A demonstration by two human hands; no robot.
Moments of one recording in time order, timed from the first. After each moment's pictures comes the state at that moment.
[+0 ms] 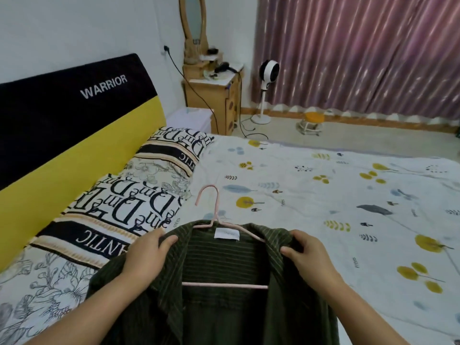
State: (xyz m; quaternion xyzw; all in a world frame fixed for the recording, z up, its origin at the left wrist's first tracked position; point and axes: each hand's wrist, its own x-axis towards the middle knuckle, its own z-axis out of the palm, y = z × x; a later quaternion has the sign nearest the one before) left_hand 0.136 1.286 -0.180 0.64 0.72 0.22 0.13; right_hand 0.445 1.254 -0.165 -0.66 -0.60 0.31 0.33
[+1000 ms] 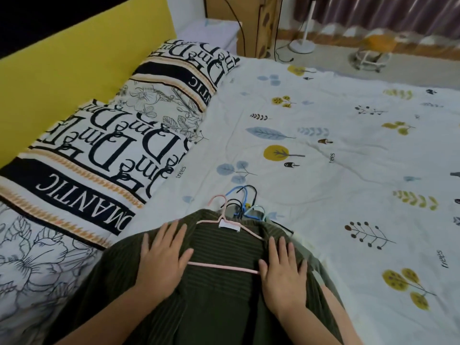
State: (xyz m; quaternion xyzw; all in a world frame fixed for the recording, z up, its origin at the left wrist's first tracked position) left_hand 0.131 1.345 -0.428 0.69 0.71 -0.05 0.11; right_hand 0.371 1.341 -0.438 -0.72 -0.64 0.26 -0.08
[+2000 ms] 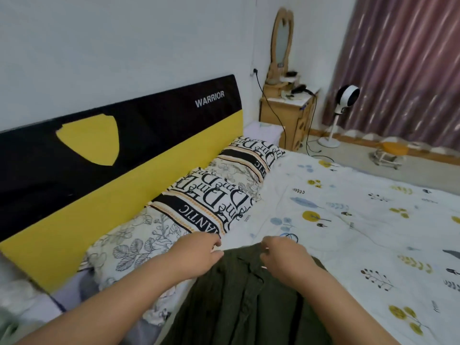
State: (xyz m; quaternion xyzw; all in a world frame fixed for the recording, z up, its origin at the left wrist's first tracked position) left_hand 0.043 1.140 -0.095 0.70 0.70 0.00 0.17; right_hand 0.231 1.176 -0.095 -0.56 -0.82 0.16 -0.02
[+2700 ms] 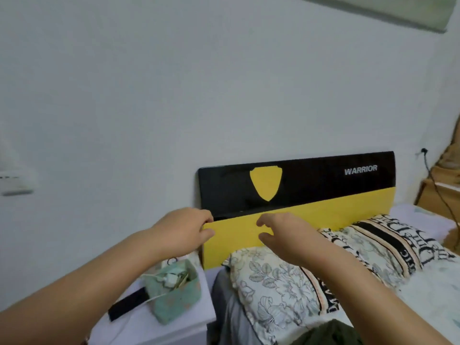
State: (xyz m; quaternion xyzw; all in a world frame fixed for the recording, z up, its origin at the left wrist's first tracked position) left_hand -0.089 0.829 0.093 0.46 0.88 0.06 -0.02; right_hand 0.050 0.983 0.098 -0.17 -0.98 0.07 0.08
